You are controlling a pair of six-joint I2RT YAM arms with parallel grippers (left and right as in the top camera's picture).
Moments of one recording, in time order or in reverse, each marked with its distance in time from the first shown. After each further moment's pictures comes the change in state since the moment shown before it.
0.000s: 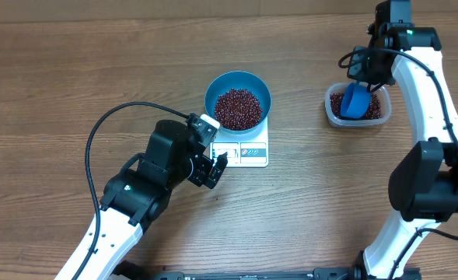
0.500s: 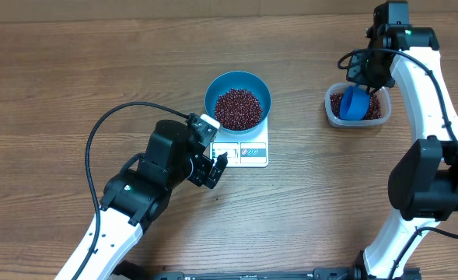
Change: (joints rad) left arm 0.000 0.000 0.000 0.000 0.000 0.000; right arm 0.000 0.009 -0.001 -0.030 0.000 0.000
